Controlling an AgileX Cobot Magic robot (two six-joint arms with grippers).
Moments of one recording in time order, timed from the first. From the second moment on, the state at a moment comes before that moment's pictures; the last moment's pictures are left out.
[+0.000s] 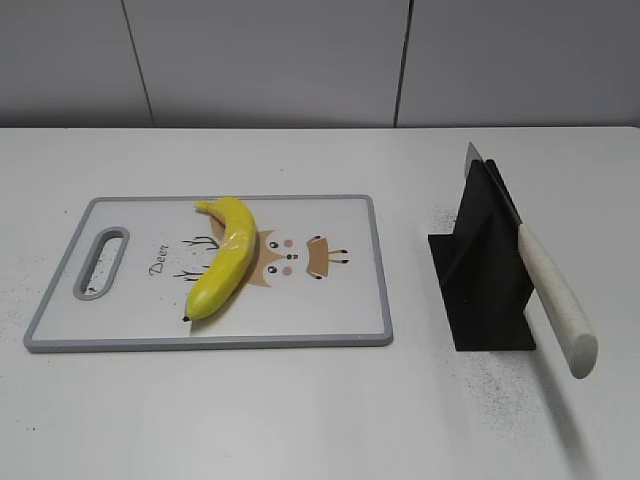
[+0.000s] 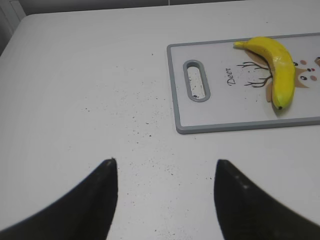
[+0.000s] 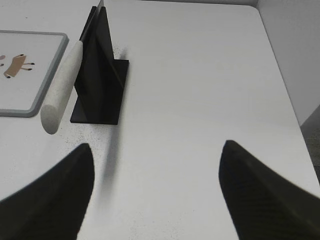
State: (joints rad) left arm -0.05 -0.01 -0.47 -0.09 1.09 0.15; right arm 0.10 -0.01 -0.50 -0.02 1.04 0.02
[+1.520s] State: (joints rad) left arm -0.05 -0.01 -0.47 -0.09 1.09 0.15; right arm 0.31 1.16 -1.07 0.05 1.21 0.07
